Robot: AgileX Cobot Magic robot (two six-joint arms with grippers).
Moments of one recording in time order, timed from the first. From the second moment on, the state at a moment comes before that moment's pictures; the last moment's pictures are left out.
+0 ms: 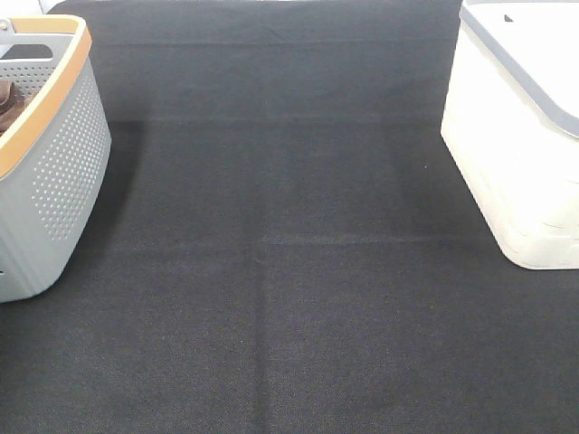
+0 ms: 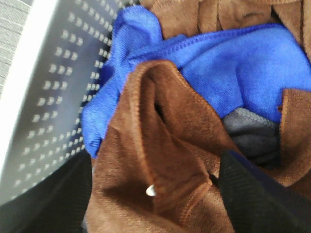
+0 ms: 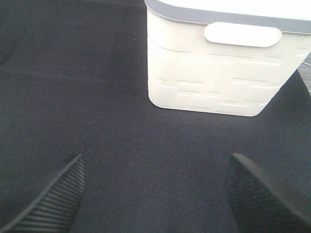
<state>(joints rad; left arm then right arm) 0.15 2.01 -1.70 0.20 1.04 -0.34 -0.02 -0.01 -0.50 0.09 1.07 -0.14</state>
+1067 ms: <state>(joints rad) 0.15 1.98 -1.72 0.20 1.05 -0.25 -0.02 -0.01 -0.50 0.09 1.07 -0.14</state>
